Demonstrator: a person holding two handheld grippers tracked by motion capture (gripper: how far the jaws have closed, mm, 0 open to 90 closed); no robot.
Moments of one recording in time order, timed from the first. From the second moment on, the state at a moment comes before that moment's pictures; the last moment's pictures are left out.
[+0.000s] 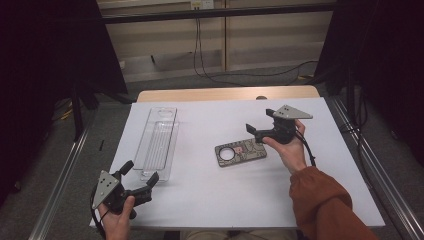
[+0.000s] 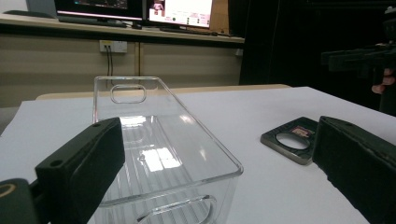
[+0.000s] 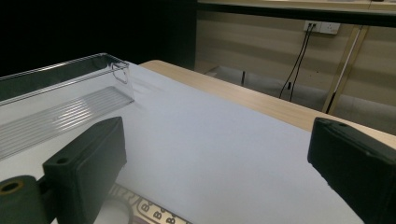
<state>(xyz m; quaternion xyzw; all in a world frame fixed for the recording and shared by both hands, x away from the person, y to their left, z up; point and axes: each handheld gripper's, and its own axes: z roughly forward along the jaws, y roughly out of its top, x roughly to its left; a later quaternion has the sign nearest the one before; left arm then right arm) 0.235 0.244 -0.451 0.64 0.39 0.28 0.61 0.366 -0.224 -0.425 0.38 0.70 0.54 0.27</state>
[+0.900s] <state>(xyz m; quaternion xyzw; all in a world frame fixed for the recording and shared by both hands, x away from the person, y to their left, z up) 0.235 0.245 -0.452 0.64 0.39 0.28 0.60 0.416 -0.202 -0.422 0.38 0.72 0.52 0.24</state>
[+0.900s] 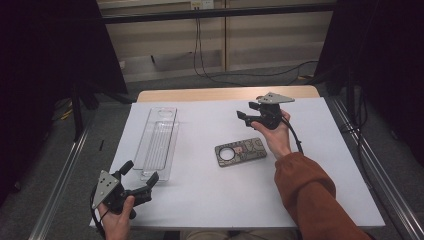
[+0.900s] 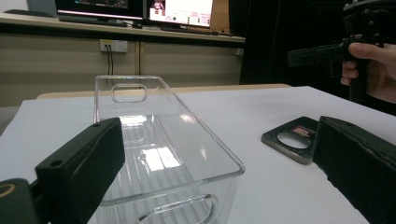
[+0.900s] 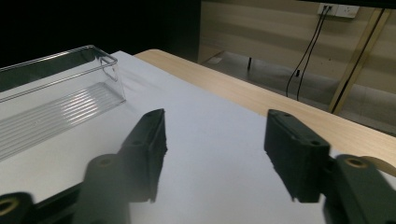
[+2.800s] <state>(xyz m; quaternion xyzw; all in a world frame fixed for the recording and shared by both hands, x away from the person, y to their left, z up) 0.237 0.244 -0.453 0.64 0.39 0.28 0.60 0.462 -0.198 -0.453 0.44 0.87 0.21 0.00</state>
